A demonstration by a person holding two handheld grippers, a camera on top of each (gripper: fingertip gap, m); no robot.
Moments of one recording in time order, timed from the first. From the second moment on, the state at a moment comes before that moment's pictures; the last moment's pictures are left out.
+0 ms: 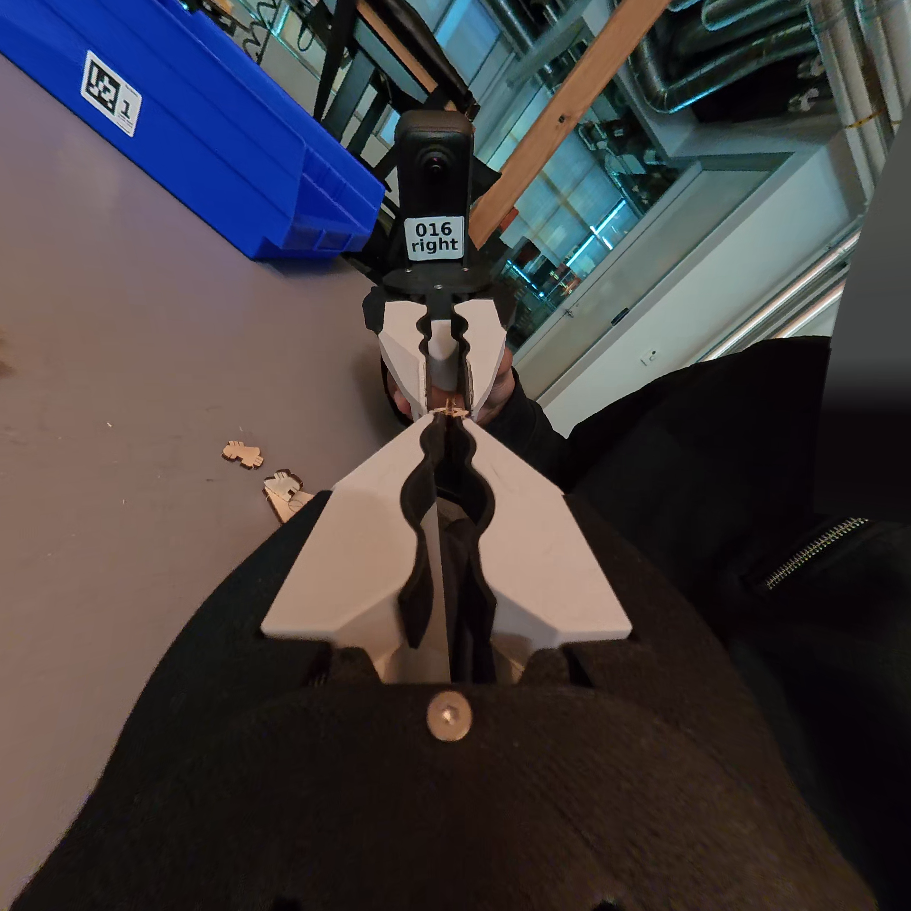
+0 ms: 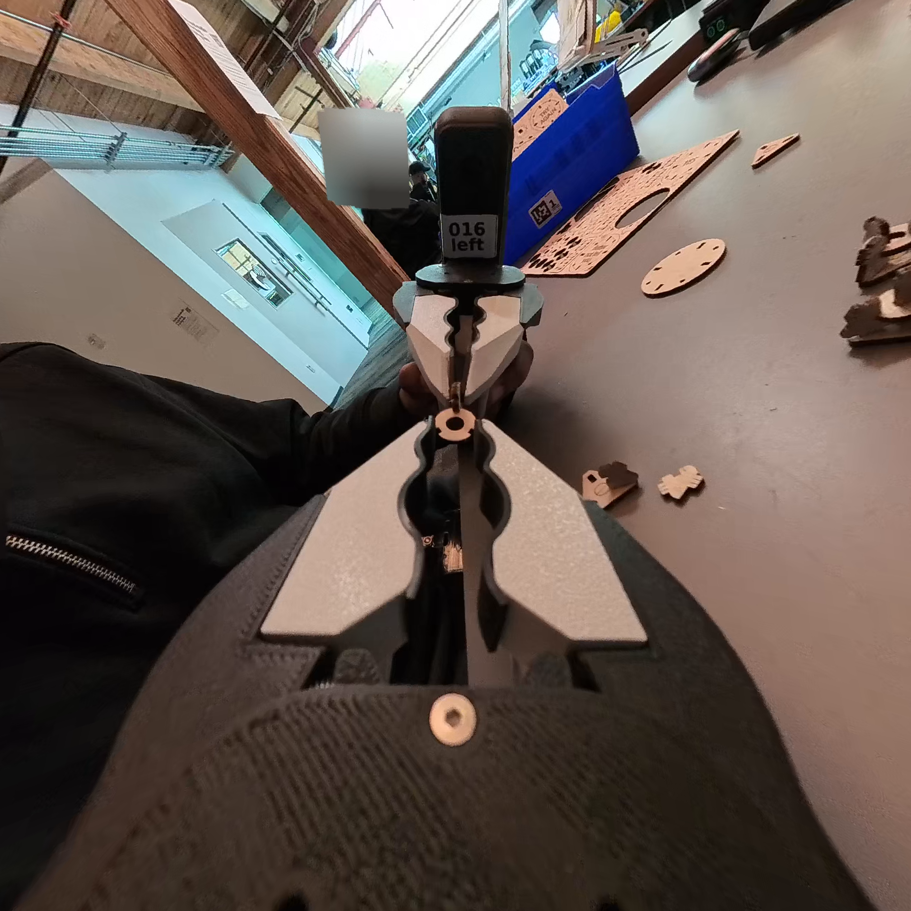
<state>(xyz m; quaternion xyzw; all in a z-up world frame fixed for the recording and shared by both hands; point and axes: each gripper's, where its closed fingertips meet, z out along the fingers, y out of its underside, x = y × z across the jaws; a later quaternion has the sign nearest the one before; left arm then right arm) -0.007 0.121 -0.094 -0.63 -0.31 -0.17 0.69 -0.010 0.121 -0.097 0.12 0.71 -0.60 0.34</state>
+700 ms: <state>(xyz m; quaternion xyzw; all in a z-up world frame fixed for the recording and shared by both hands) -0.009 0.125 -0.104 -0.65 -0.33 -0.18 0.66 -0.016 0.123 -0.095 0.12 0.72 -0.61 0.31</state>
